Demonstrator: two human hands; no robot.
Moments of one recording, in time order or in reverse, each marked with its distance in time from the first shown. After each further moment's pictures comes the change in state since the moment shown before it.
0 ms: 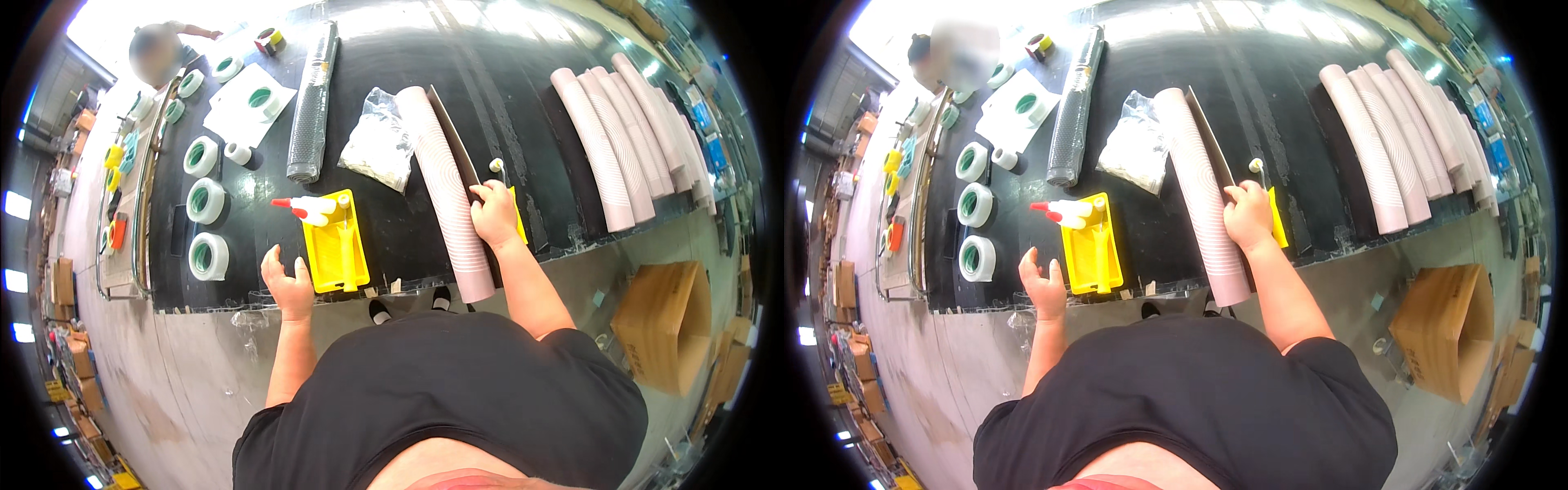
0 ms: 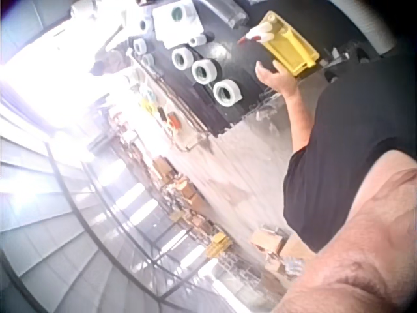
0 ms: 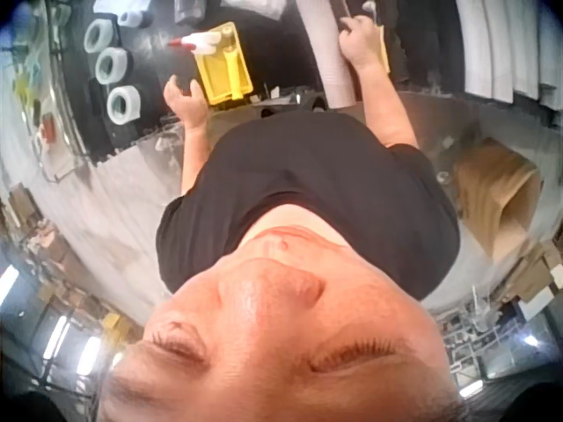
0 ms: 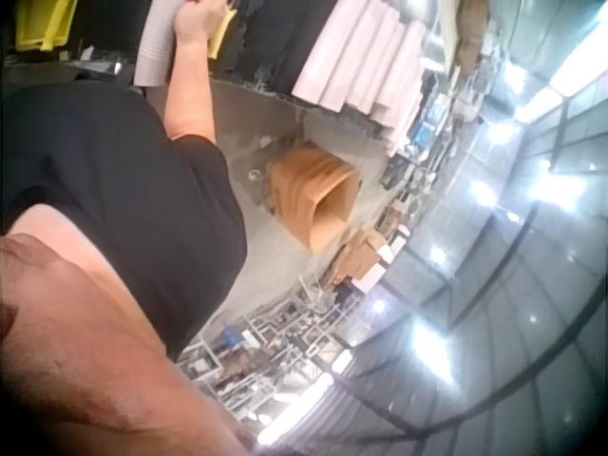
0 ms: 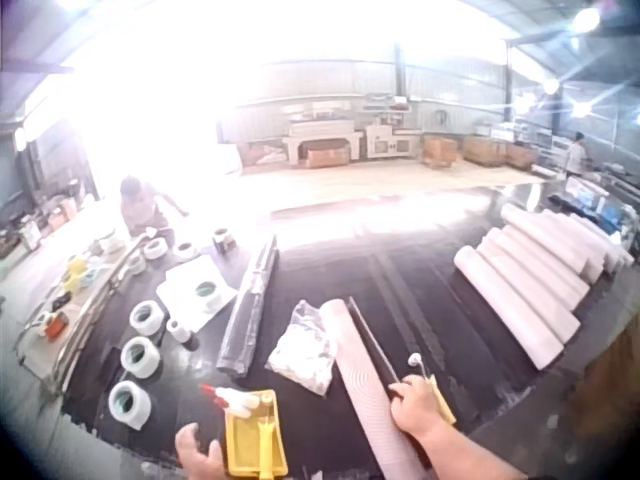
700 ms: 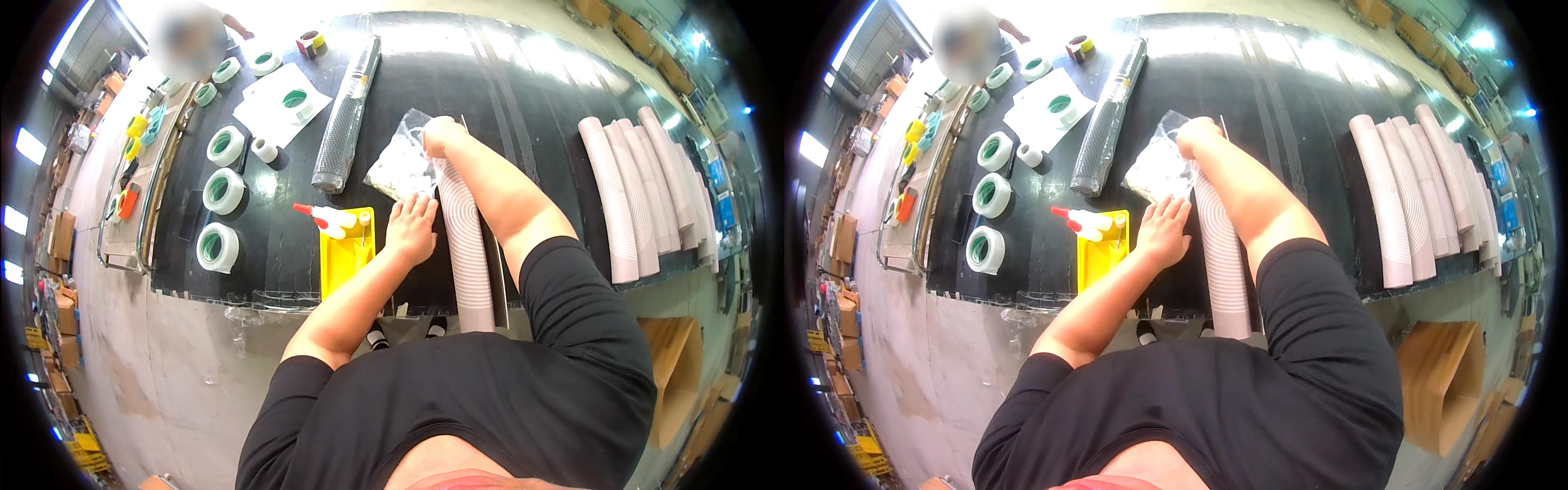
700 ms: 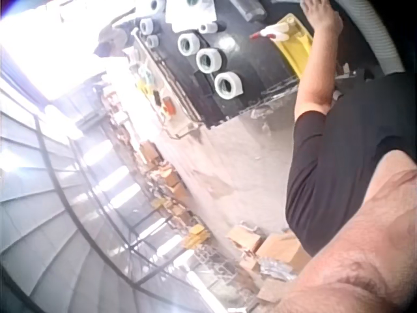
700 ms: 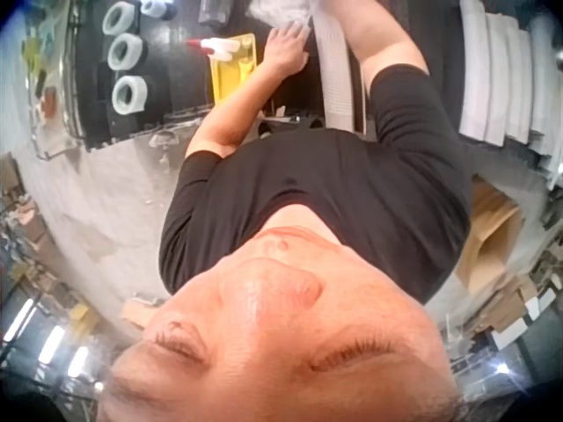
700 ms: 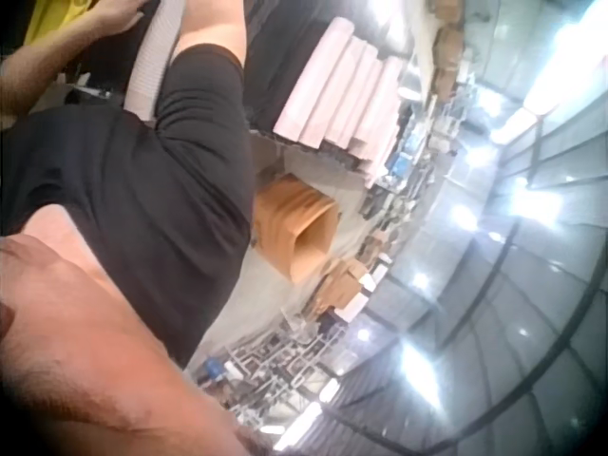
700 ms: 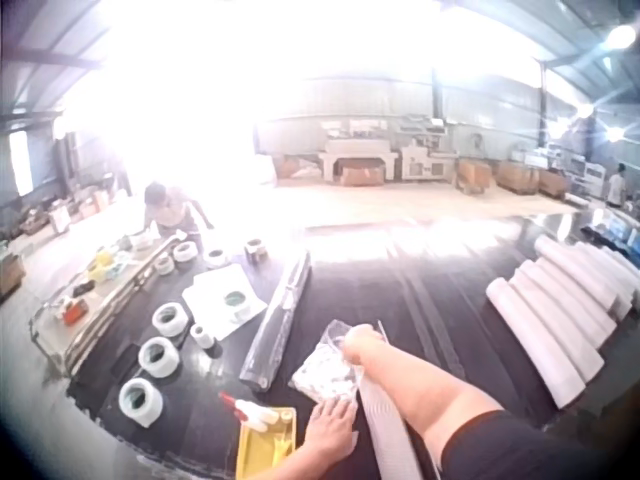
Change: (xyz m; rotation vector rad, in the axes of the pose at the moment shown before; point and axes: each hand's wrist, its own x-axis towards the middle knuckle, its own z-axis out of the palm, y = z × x) left_hand 0.050 0.152 0.146 0.253 -0.670 0.470; right_hand 0.256 -0.129 0.074 -0.656 -0.836 -0.267
